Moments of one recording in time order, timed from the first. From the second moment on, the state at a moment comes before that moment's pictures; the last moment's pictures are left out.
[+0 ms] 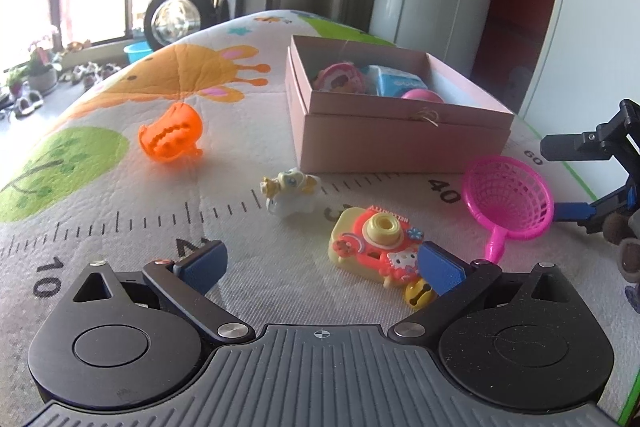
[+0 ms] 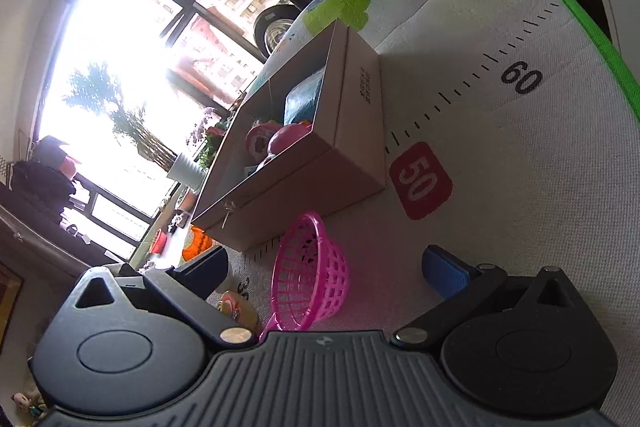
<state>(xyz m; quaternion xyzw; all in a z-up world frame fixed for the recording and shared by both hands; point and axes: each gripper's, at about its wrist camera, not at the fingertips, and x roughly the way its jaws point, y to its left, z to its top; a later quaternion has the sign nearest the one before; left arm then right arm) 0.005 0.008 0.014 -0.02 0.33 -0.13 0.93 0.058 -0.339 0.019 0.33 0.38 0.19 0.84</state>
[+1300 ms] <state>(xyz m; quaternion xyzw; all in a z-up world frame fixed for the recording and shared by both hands) 0.024 -0.047 0.016 0.08 0.36 -0.15 0.92 -0.022 -0.260 0.089 -0.10 0.27 0.18 0.94</state>
